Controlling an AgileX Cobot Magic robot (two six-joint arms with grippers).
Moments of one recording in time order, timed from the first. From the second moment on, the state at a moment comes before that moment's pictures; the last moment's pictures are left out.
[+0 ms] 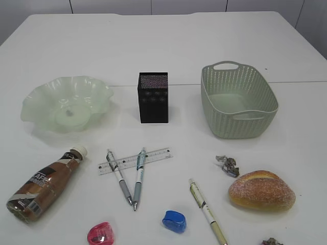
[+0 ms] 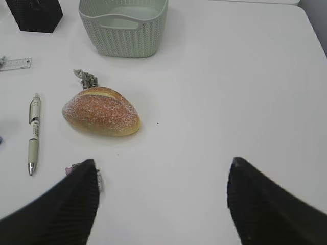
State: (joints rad) left arm -0.02 0.01 -0.52 -0.05 1.10 -0.01; right arm 0.10 -0.02 -0.50 -0.05 1.16 -0.02
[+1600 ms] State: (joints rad) left arm -0.05 0.58 -0.55 -0.06 0.78 -0.14; right arm 0.10 1.10 -0.75 0.11 0.66 -0.03
